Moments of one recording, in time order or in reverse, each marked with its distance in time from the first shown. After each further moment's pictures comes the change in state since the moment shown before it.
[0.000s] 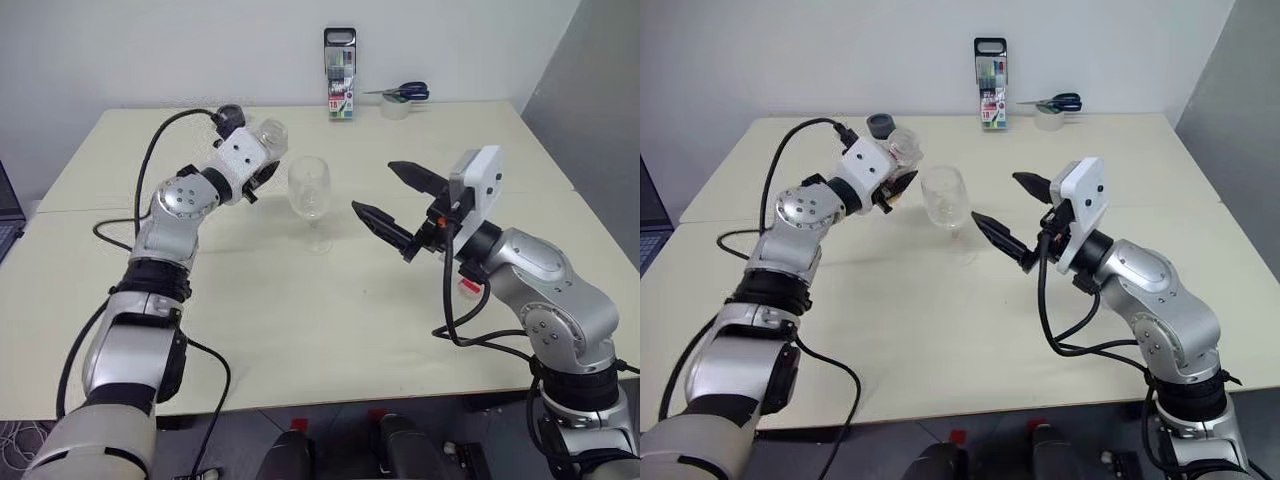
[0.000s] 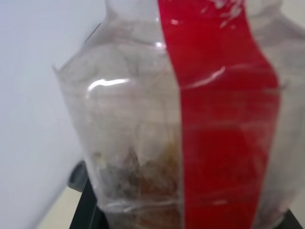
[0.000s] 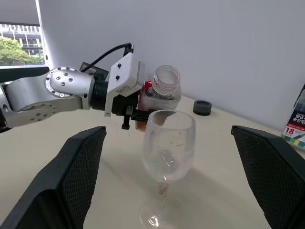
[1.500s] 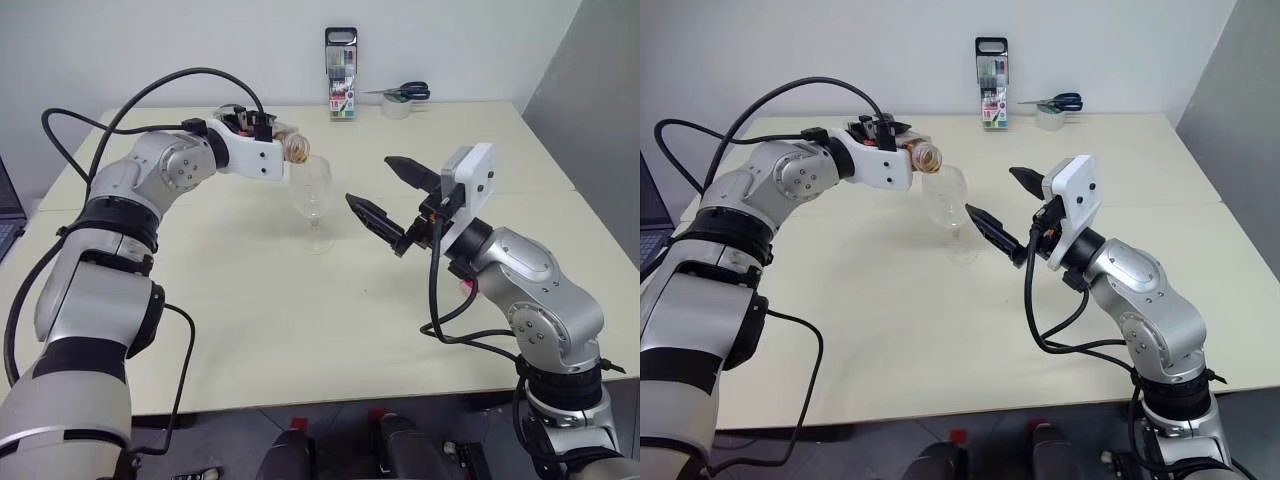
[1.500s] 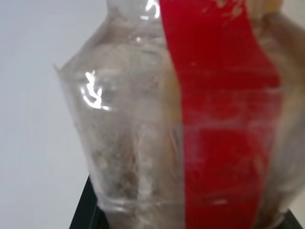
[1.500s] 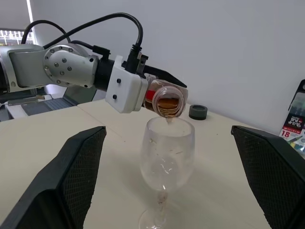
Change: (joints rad) left arm -0.290 0.116 -0.287 0.310 0.513 -0.453 0.258; right arm -0.011 0.054 0.007 0.001 -0.043 0.007 -0.029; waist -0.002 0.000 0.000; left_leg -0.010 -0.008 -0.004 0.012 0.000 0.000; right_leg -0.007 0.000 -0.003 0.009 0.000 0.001
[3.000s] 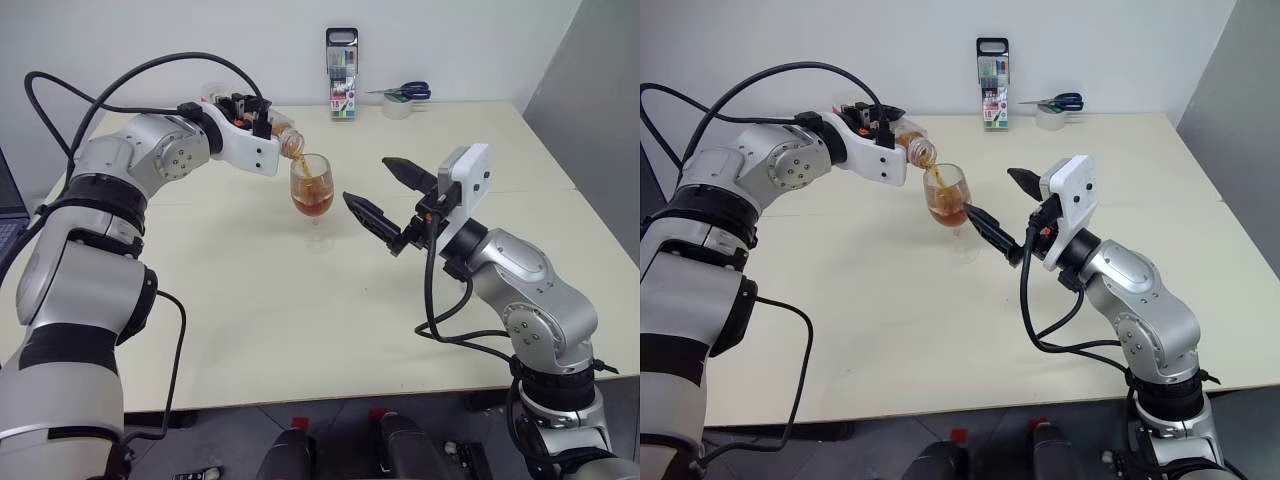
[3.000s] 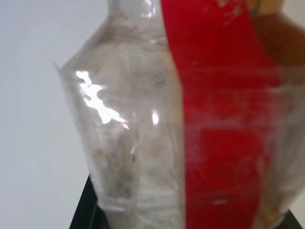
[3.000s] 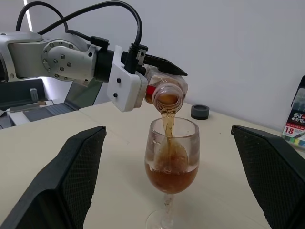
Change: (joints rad) left arm -0.108 0.024 -0.106 0.089 0.149 -0.022 0.134; right arm 0.001 0.034 0.000 -0.002 0.002 0.021 -0.026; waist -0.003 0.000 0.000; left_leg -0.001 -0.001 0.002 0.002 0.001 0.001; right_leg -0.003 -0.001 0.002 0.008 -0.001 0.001
